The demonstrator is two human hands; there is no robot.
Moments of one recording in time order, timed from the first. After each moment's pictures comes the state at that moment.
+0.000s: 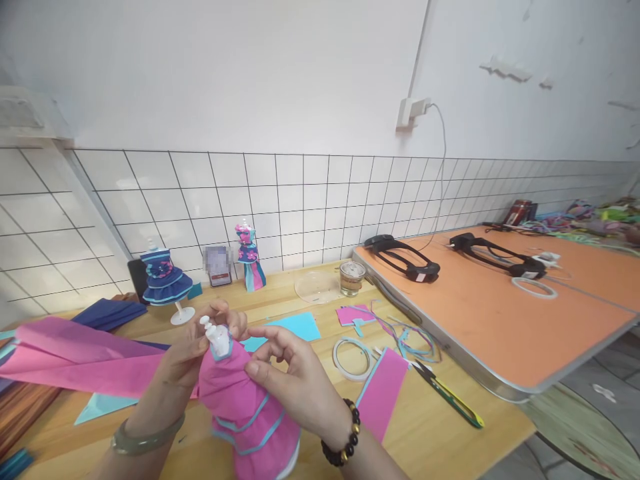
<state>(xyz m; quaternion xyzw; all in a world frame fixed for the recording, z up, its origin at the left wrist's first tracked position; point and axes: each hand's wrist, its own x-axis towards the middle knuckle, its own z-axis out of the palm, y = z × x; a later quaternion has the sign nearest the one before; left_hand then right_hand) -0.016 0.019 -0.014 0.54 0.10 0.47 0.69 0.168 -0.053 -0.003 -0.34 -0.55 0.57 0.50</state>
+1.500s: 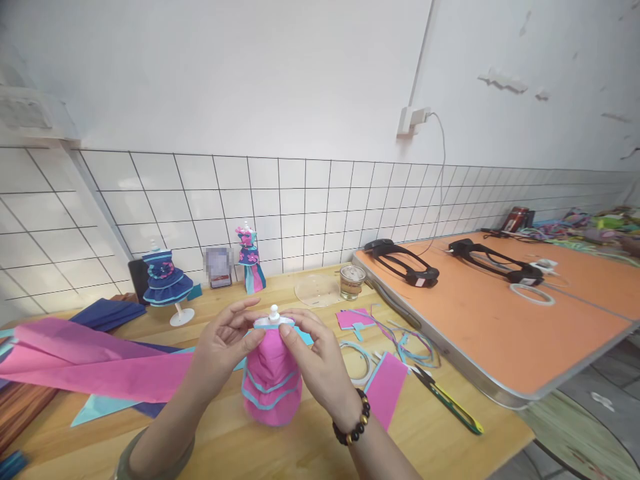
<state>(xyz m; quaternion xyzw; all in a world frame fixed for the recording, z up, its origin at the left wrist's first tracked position) 0.023 -0.003 -0.003 0.60 0.29 0.53 0.52 0.187 -0.035 -0.001 -0.40 -0.63 0.35 0.57</state>
